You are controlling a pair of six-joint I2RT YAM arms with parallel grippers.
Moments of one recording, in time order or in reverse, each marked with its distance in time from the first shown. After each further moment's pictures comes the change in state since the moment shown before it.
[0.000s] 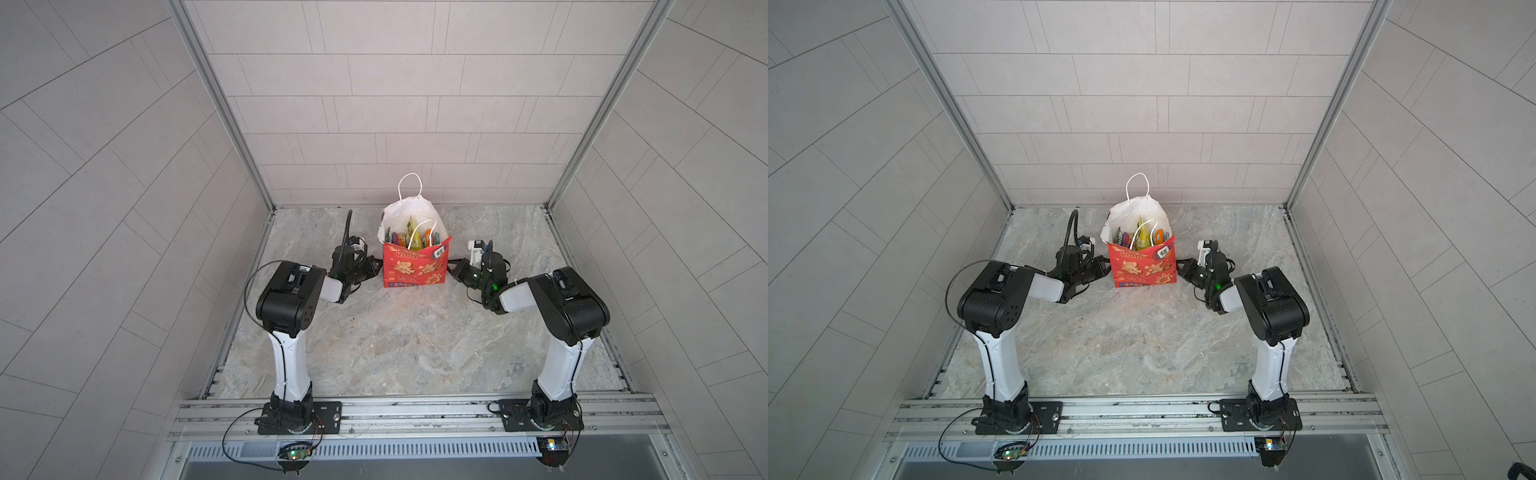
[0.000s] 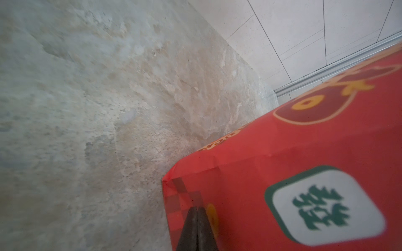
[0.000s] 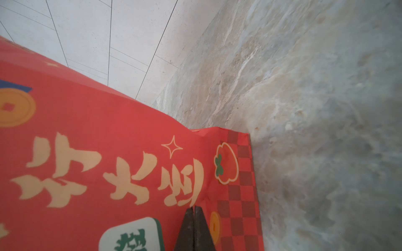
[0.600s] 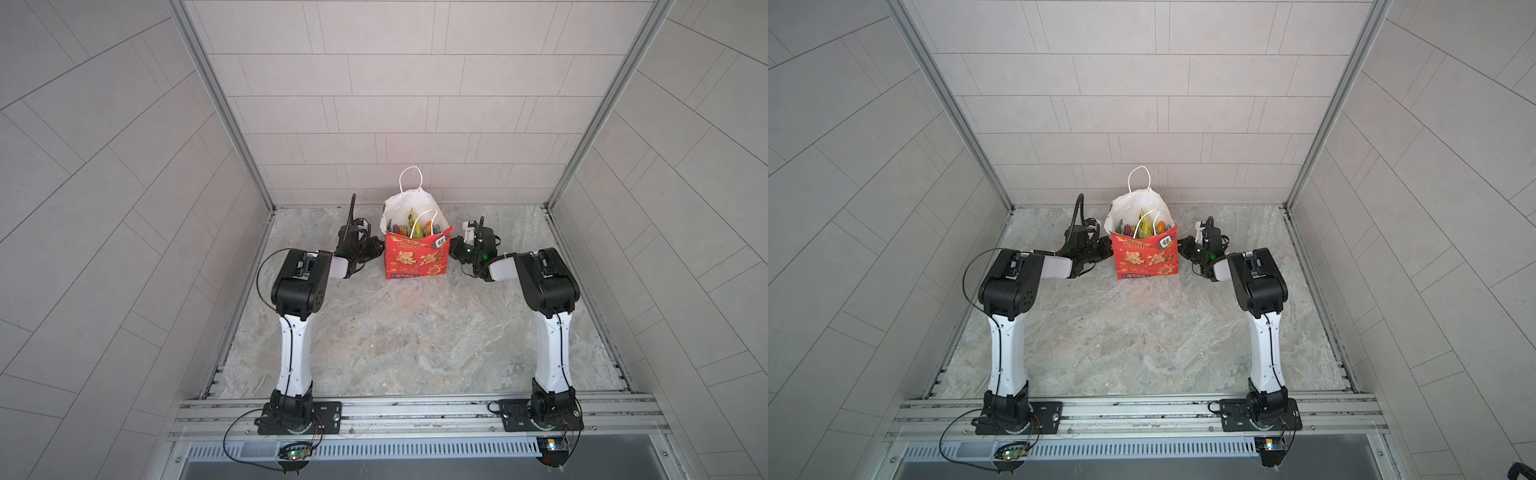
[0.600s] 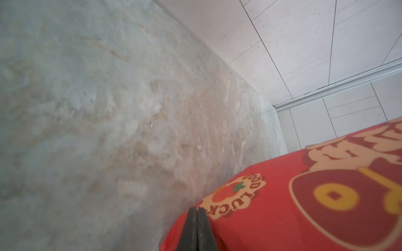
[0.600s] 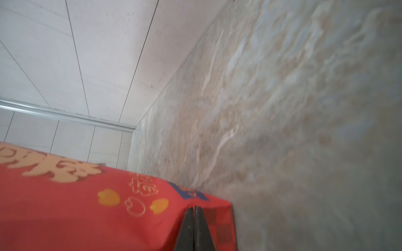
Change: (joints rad) left arm 0.015 0.187 0.330 -0.154 0.058 -0.024; right arm -0.079 0.273 0.420 -0.214 -0.061 -0.029
